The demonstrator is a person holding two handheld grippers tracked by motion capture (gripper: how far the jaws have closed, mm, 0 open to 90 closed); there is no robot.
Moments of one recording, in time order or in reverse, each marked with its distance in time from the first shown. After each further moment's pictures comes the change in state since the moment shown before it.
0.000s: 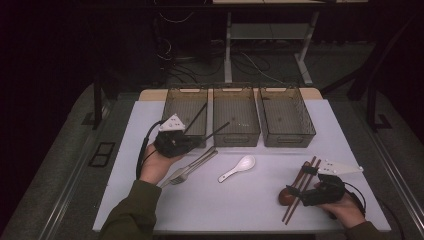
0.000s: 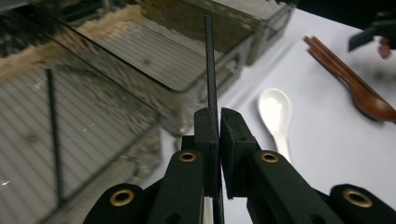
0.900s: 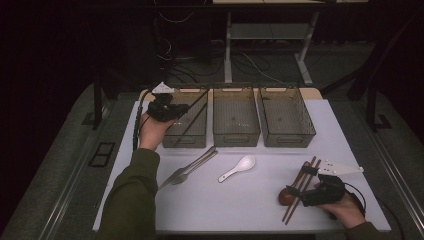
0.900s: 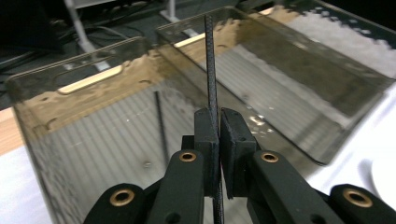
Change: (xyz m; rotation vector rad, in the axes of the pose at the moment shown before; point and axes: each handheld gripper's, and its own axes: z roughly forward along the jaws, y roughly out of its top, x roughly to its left) left arm 0.087 0.040 0.014 -0.004 0.206 -0.127; right arm 0.001 0.000 0.000 -0.003 -0.002 0.000
